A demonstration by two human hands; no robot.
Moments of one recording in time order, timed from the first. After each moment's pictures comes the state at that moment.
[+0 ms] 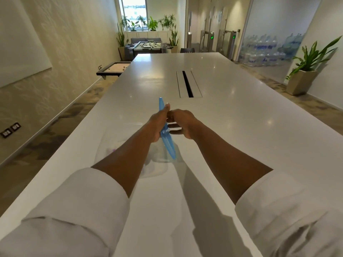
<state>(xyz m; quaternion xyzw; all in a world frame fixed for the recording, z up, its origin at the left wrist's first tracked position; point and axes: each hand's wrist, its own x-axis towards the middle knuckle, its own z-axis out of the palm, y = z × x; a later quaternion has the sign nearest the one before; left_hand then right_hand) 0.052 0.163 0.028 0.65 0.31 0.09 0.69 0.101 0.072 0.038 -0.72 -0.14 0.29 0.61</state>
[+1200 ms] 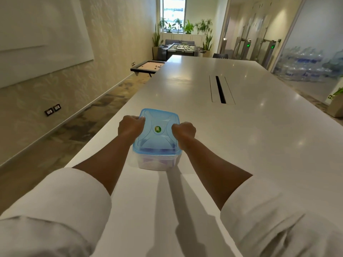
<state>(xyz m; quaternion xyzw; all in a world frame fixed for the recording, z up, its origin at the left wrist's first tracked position) -0.077 0.298 -0.002 0.74 0.47 0.28 0.40 0.035 0.174 -0.008 -0.84 -0.13 0.15 0.50</state>
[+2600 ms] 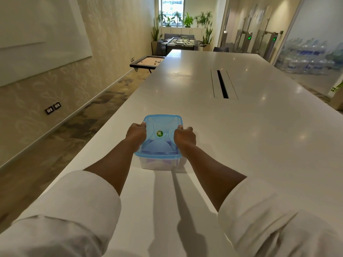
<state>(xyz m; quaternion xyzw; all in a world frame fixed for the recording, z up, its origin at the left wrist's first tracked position) -0.067 0.302 -0.040 0.68 0.49 0.20 0.50 0.029 0.175 -0.045 -0.85 -0.09 0.18 0.49</state>
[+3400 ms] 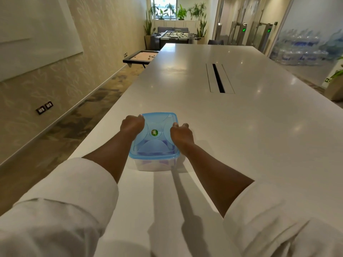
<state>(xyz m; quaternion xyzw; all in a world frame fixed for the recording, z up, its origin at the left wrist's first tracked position) -0.038 0.324 -0.029 0.75 0.51 0.15 0.39 0.039 0.176 -0.049 -0.84 -0.12 0.20 0.49</state>
